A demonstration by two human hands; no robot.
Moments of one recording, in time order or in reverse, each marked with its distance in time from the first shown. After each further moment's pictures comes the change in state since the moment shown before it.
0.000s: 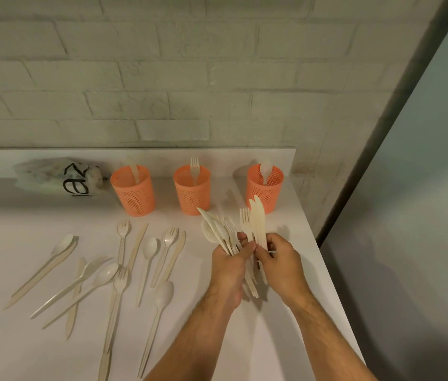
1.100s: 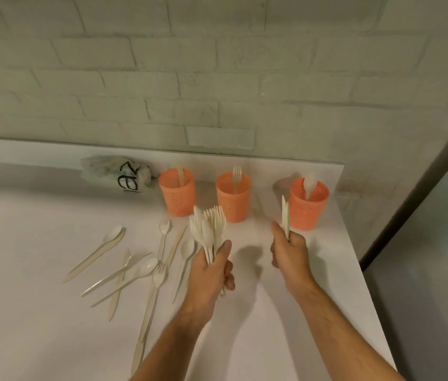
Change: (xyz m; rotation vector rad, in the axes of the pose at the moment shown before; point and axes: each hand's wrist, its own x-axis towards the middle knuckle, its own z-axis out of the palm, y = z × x) left_hand -0.013 0.037 -0.081 0.179 0.144 0.241; right_hand 0.047 -0.024 0.052 0.372 -0.014 0.134
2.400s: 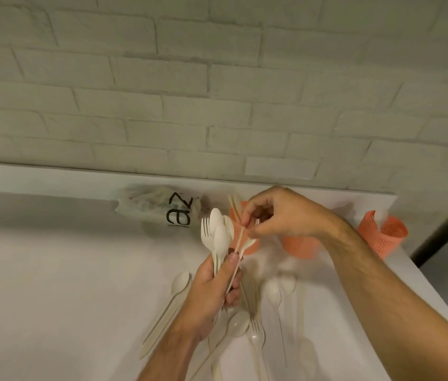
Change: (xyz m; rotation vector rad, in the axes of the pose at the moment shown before) left_hand 0.098 0.080 -0.201 -0.185 -0.414 -0.029; right_hand 0.008 -0.163 0.223 -0.733 -0.698 -0.417
